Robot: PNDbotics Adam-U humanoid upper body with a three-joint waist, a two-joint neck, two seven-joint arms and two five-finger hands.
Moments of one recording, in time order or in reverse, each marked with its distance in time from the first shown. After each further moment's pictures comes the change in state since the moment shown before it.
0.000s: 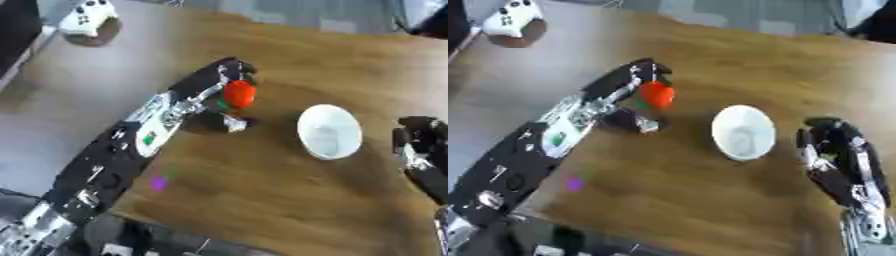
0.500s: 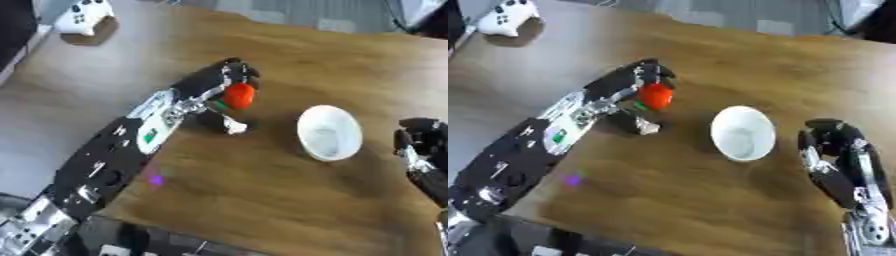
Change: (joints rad) left arm -0.017 0.020 -0.007 0.029 -0.004 -0.027 -0.003; right arm -0.010 0.000 0.005 0.000 -0.005 -0.004 0.004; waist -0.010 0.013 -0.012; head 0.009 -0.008
